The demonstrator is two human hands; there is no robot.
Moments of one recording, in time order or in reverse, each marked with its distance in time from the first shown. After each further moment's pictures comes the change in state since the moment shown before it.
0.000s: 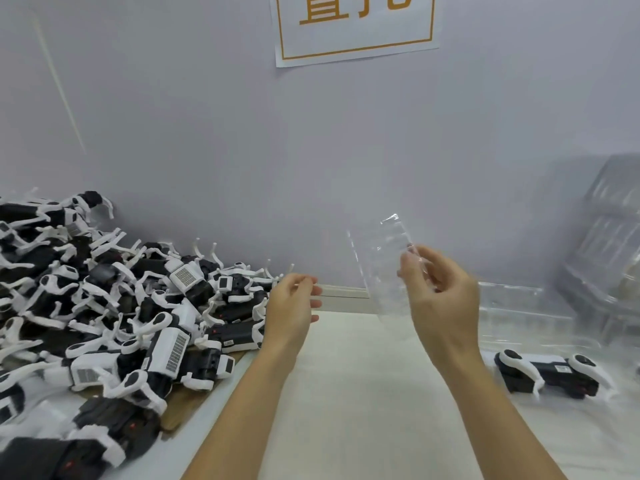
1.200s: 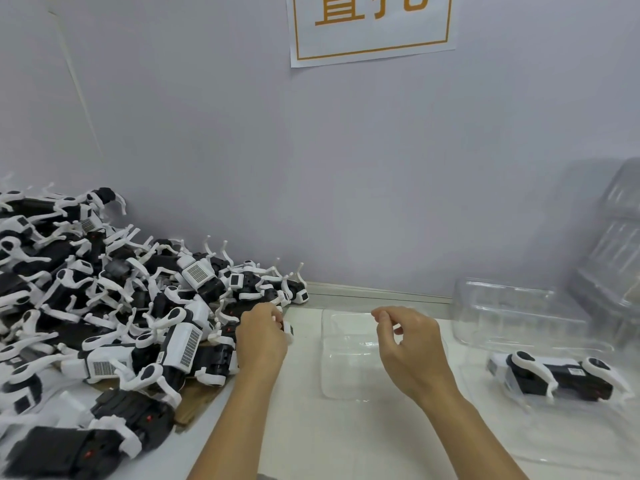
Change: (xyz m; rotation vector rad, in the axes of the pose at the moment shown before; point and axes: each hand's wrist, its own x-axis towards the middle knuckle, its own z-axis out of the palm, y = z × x) left_hand 0.009 -0.042 -0.054 0.820 0.222 0.018; right_hand -0.039 0.056 0.018 -0.440 -0.294 -0.122
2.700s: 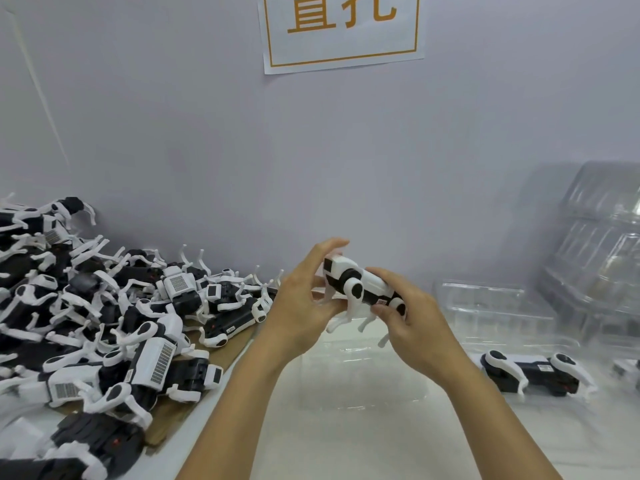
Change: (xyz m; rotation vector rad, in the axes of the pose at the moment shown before) left_hand -0.031 0.091 -0.026 -0.567 -0.364 0.681; right_hand 0.030 -0.009 -0.050 0.137 -0.186 -0.027
